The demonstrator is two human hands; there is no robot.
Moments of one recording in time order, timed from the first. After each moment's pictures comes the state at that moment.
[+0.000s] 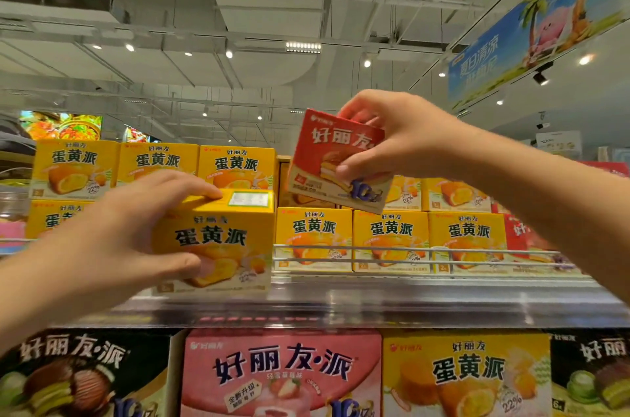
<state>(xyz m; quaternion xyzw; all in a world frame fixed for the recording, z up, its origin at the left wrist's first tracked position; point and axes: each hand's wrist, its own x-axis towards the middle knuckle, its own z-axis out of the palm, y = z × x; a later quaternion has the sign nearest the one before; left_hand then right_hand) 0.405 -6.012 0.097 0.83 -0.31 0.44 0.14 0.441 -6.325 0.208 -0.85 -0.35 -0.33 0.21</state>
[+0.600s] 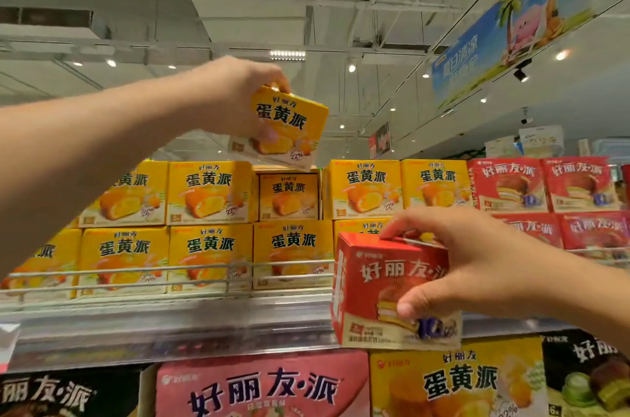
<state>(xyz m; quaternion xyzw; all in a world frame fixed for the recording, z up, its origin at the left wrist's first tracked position) 0.464 -6.114 0.266 0.88 -0.20 0.42 0.03 0.419 -6.402 0.116 -0.88 -0.36 -0.18 0.26</state>
